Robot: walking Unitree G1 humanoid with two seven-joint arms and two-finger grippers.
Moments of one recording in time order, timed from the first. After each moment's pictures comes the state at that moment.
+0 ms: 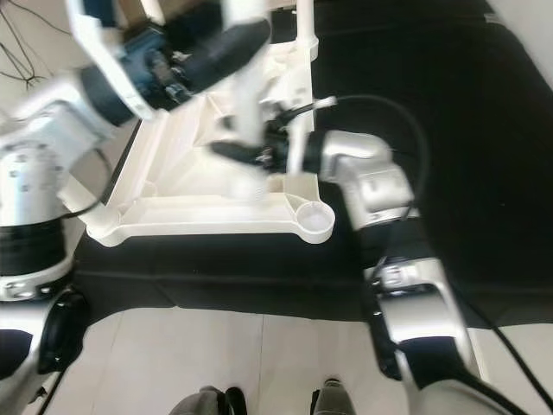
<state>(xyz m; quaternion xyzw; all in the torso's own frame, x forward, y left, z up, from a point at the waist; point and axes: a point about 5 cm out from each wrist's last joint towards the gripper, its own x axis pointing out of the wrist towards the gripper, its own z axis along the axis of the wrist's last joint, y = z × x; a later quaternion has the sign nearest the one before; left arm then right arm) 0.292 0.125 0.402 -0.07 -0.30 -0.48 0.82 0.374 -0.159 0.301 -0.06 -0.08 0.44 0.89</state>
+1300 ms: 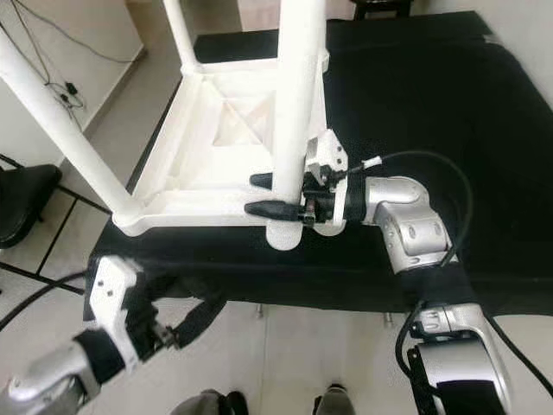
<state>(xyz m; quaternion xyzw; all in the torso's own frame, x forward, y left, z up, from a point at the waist) 0.183 0.122 0.176 -0.08 0.04 -0.33 0.94 0.338 -0.167 0.253 -0.10 -0.04 0.58 0.80</state>
